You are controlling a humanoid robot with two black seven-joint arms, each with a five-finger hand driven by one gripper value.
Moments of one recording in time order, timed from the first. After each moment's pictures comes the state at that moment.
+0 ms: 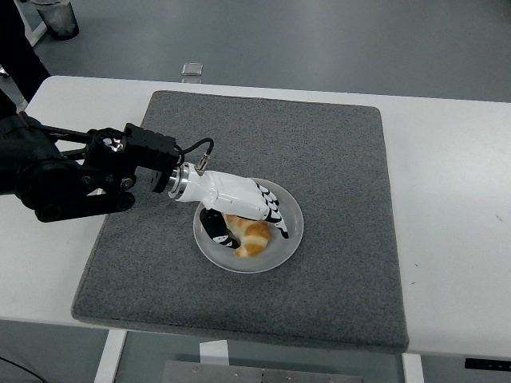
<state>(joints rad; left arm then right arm) -1.33 0.48 0.28 -1.26 1.49 -0.01 -0.48 0.00 0.00 -0.08 0.11 0.06 0.11 -0.04</state>
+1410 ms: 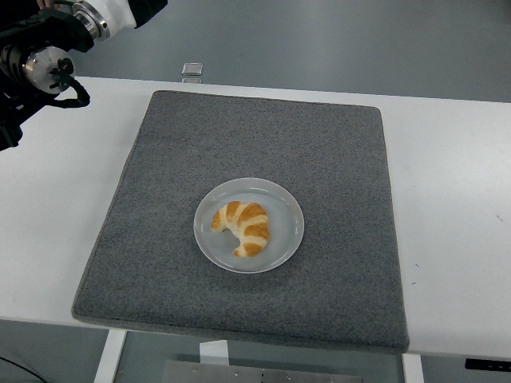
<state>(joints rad) -1.26 0.56 -0.17 -0.86 -0.19 -0.20 -0.31 0.00 0.00 -0.08 0.11 0.06 0.11 -0.04</state>
